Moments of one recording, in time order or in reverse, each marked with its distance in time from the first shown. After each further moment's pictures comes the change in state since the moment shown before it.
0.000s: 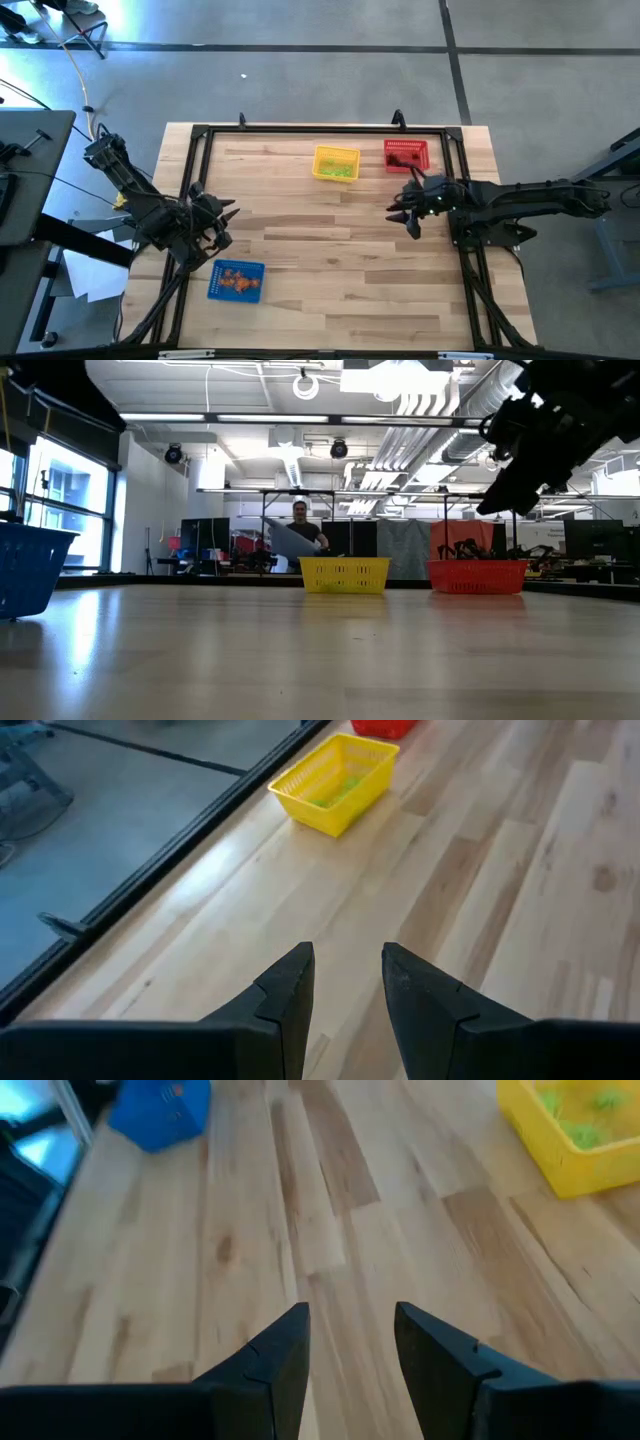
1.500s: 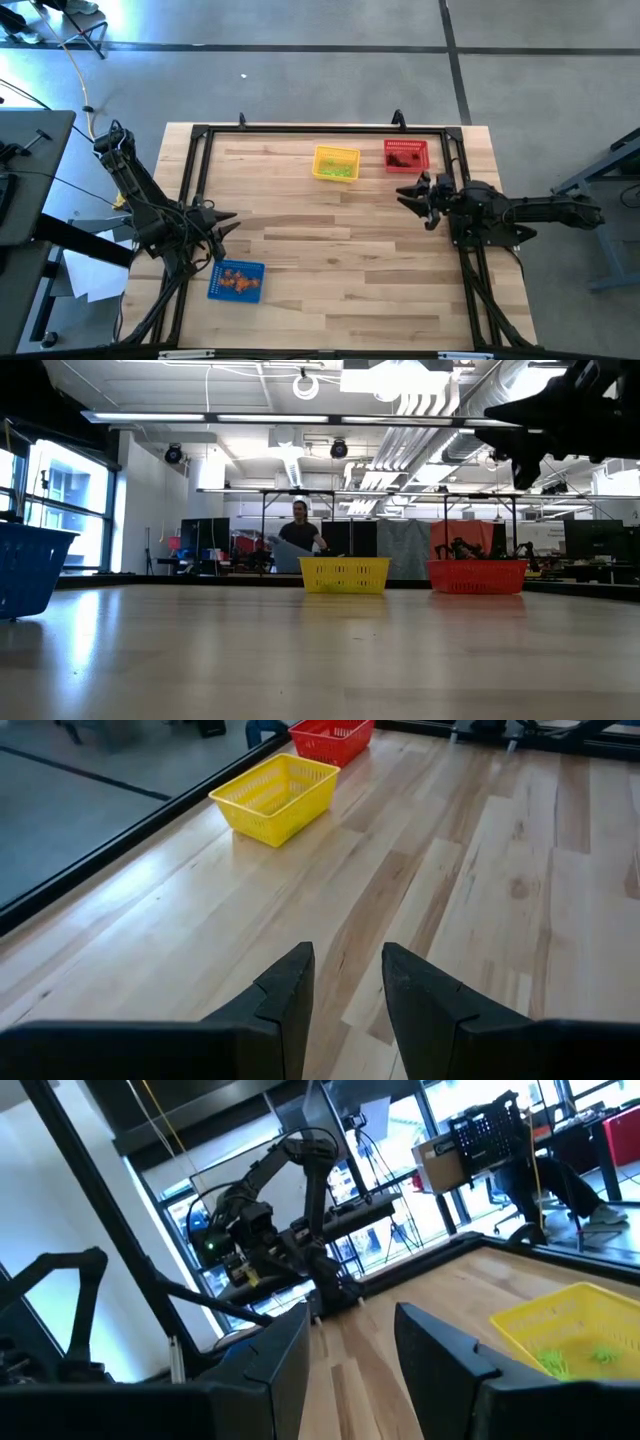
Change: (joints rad) left arm -0.194 -0.038 -0.201 0.186 -0.108 -0.152; right arm 0.027 -0.414 -0.339 0.678 0.155 0.126
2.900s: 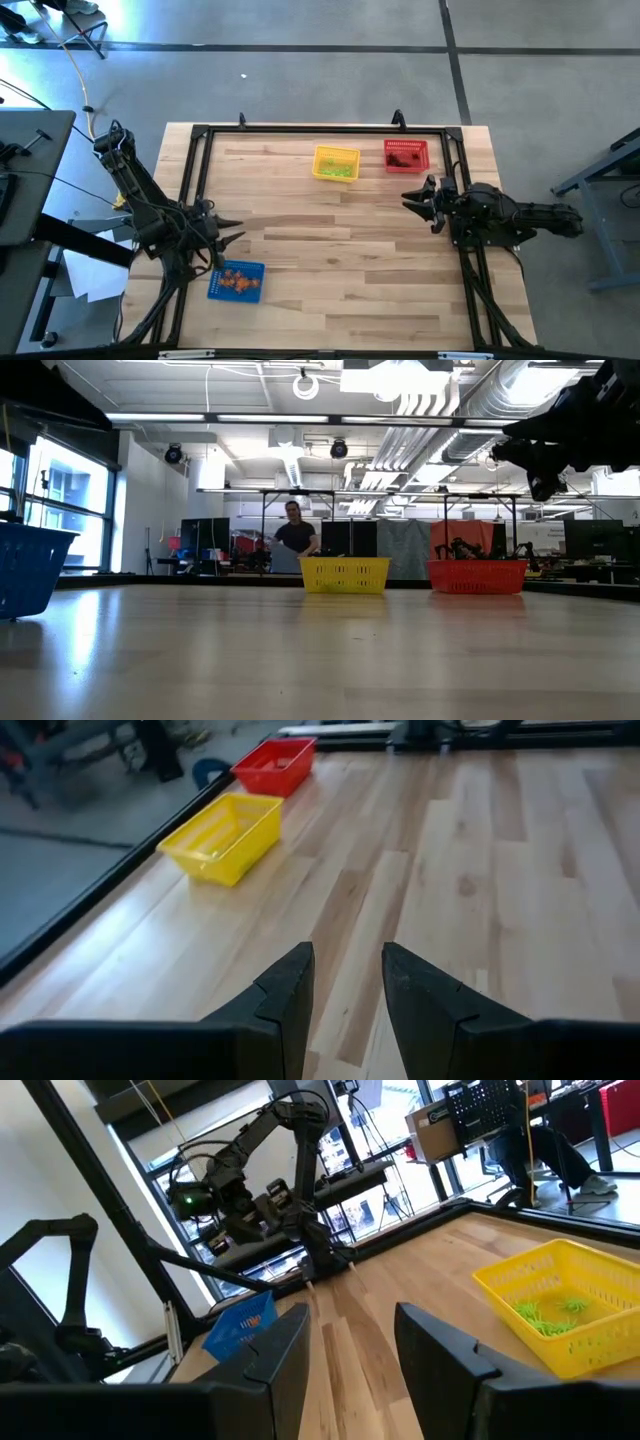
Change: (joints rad) left arm 0.001 0.000 0.000 0.253 -0.015 0.374; right arm 0.012 -0.339 -0.001 -0.427 -0.003 0.000
